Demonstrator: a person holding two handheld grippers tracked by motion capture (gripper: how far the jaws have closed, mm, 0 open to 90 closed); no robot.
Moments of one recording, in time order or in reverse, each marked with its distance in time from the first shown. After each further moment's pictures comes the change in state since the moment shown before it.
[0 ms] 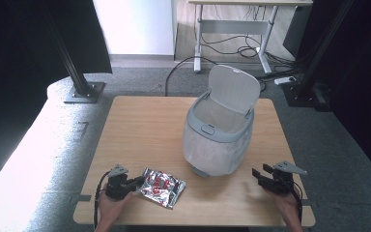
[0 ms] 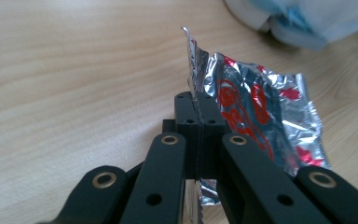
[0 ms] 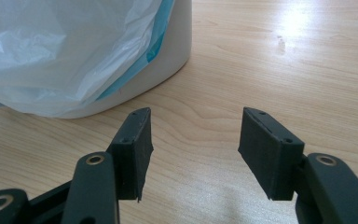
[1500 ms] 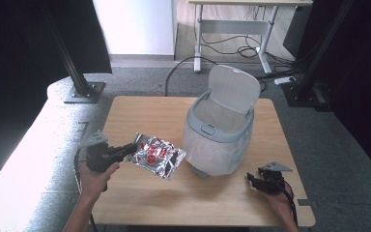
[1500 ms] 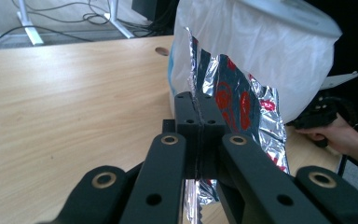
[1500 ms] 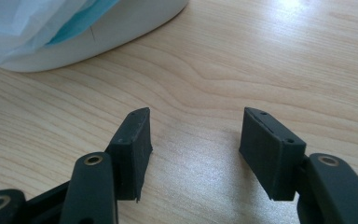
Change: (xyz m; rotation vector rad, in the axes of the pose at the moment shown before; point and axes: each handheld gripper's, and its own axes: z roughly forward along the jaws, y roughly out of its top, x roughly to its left) left arm -0.019 0.110 -0.083 -0.221 -0.132 0.116; right arm 0.002 -0.015 0.032 0.146 -0.037 -0.060
